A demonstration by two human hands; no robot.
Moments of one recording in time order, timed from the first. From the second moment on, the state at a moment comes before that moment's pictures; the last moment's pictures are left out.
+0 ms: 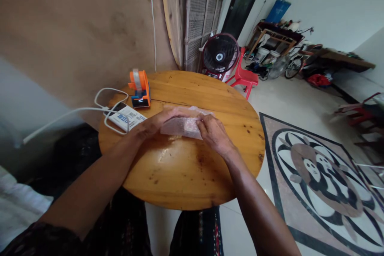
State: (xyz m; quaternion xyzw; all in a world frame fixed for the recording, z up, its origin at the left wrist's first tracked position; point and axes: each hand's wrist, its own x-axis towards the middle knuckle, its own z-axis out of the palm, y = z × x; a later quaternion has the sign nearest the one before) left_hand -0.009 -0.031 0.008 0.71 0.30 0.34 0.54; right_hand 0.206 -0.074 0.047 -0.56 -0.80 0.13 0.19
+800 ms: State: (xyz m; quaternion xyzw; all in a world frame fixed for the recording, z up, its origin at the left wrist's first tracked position) left_hand 0.002 -0.038 0.005 0.70 0.45 0.30 0.46; right_hand 0.216 -0.065 0.015 -0.57 -0.73 0.28 0.27
